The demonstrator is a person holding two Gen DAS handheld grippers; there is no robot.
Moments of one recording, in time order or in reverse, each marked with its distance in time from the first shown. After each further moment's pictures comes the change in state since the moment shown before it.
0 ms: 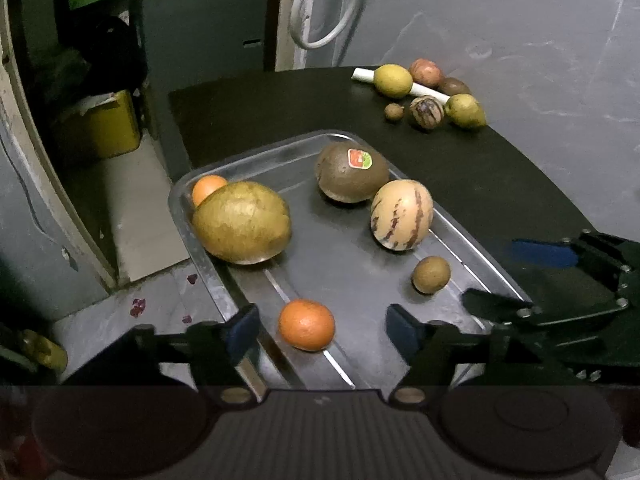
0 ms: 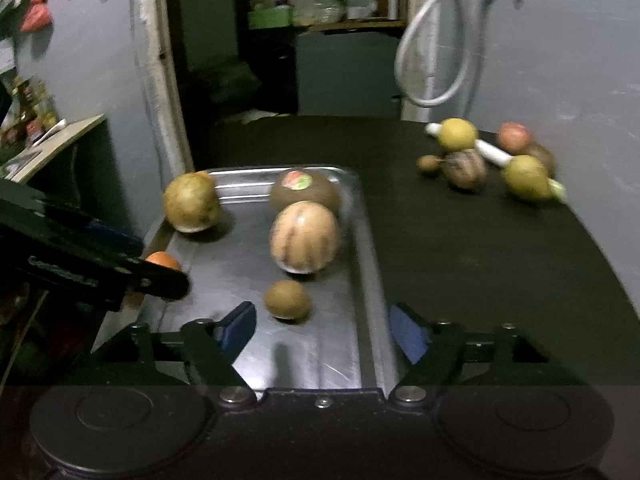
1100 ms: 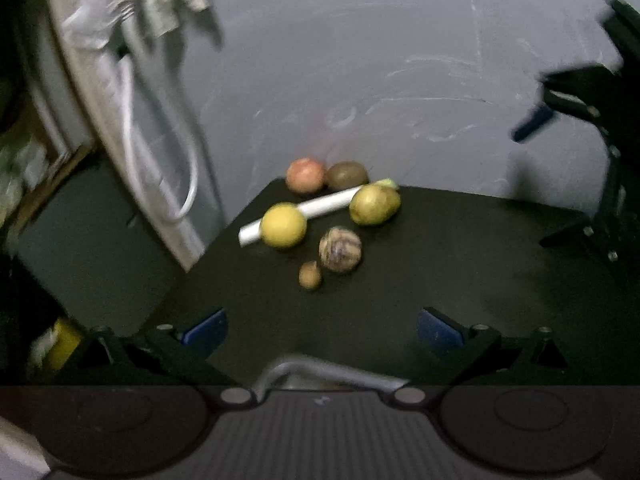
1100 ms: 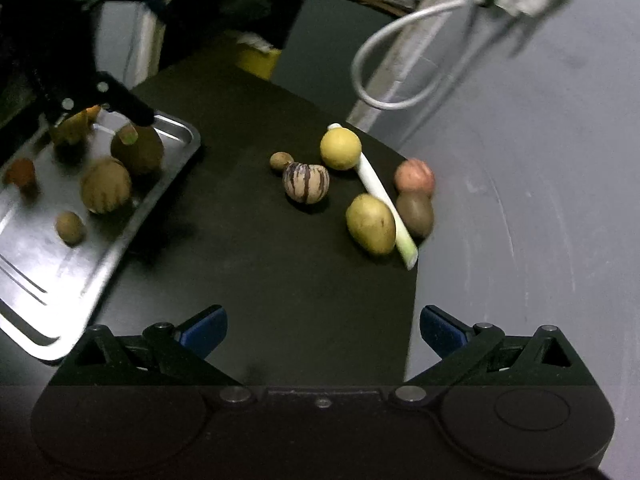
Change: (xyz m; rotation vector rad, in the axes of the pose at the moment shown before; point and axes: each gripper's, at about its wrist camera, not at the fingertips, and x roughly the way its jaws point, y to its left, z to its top) left arm 0.045 -0.080 0.151 0.677 -0.210 -0.093; right arm -0.004 -0.146 0.083 -0.500 0.176 -0.156
